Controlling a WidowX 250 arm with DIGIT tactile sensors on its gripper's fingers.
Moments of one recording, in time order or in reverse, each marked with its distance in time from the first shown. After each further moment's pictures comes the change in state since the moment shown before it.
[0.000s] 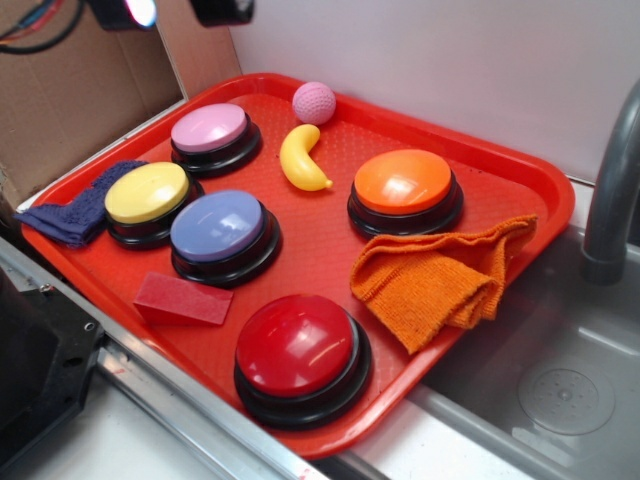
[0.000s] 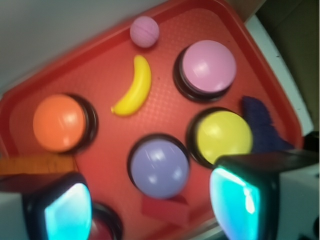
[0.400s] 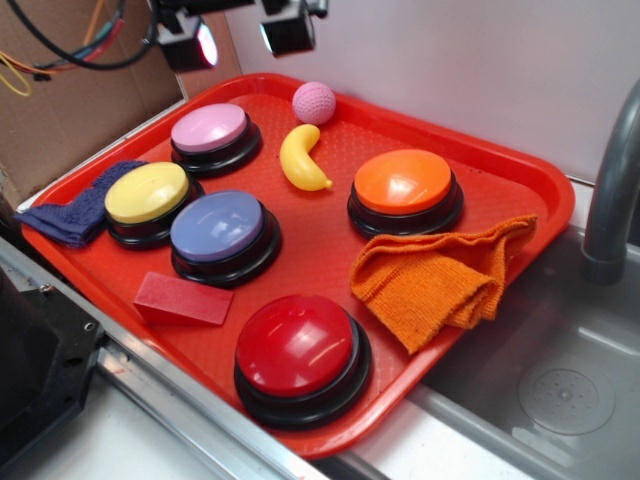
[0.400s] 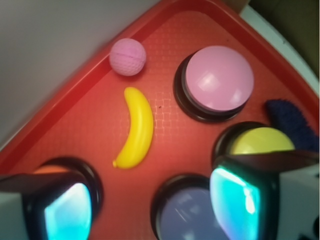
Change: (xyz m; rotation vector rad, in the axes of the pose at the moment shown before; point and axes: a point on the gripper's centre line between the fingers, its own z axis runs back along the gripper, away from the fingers) arm 0.038 -0.009 -0.055 0.028 -0.067 0.278
